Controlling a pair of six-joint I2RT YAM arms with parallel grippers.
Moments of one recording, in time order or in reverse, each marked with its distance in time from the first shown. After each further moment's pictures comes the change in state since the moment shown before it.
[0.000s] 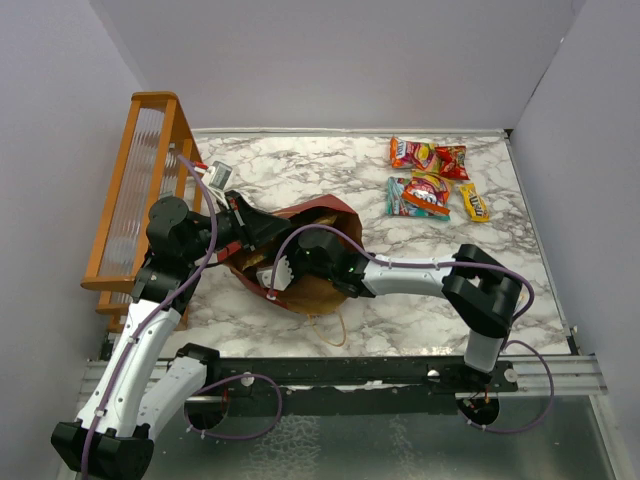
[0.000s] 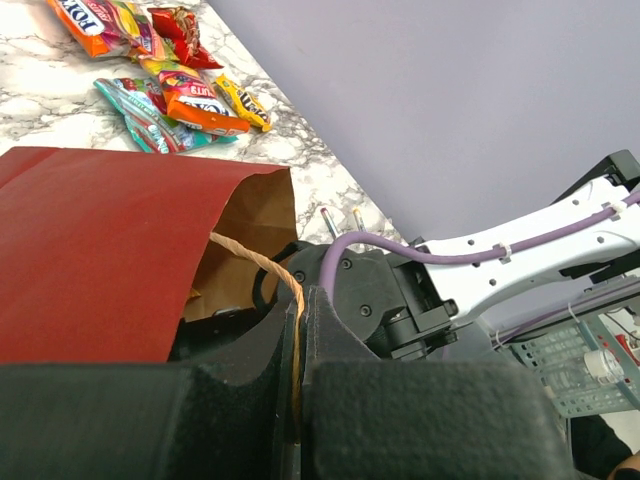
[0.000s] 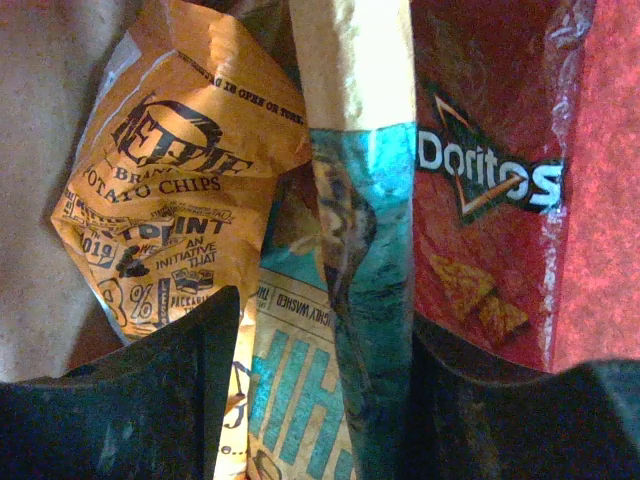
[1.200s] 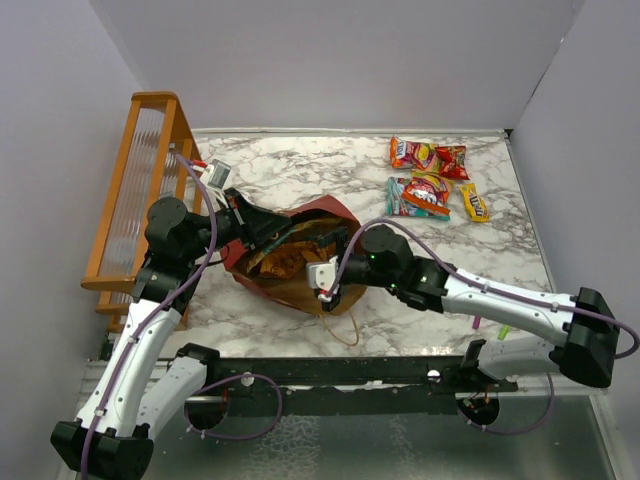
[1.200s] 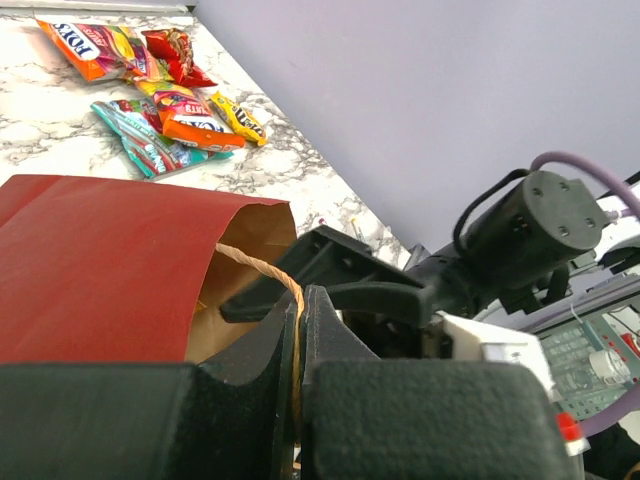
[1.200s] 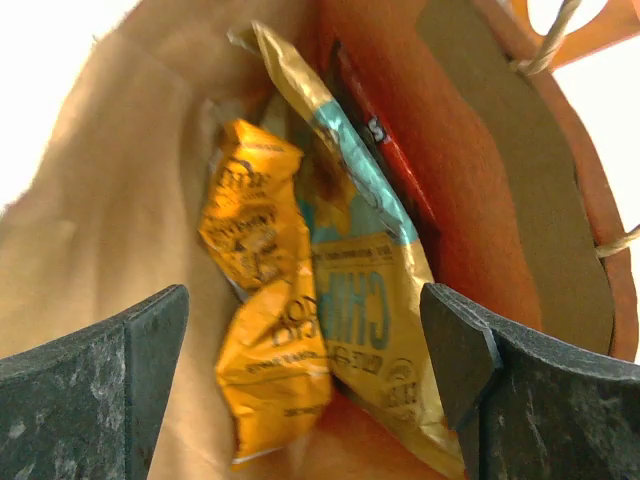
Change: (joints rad) left arm 0.000 -0.001 0.000 0.048 0.001 -0.005; right arm -0.004 -0.573 -0.191 -0.268 -0.303 0.428
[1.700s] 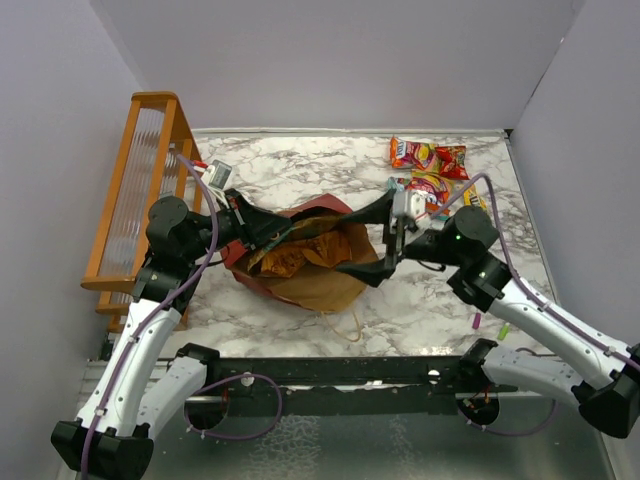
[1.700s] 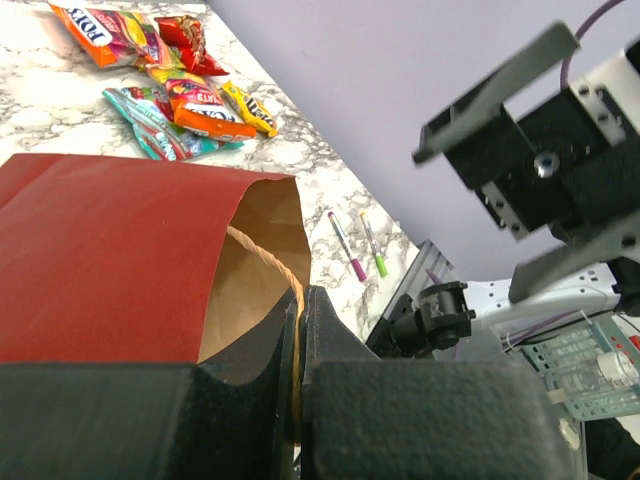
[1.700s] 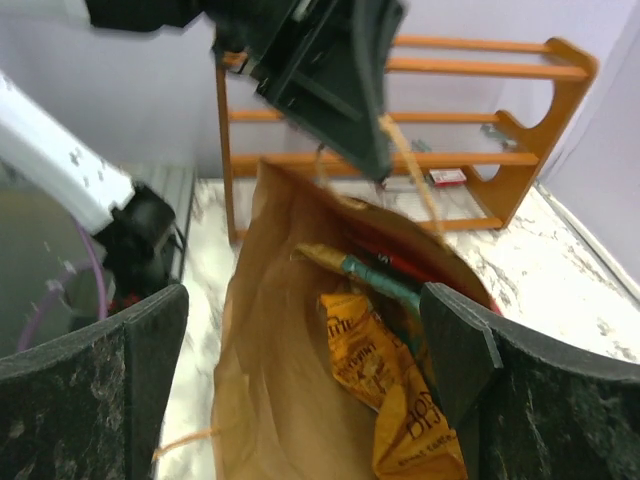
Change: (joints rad) left arm 0.000 0.004 0.001 -0.029 -0.011 0.023; right arm -0.337 -0.262 -0.036 0.272 -0.452 0.866
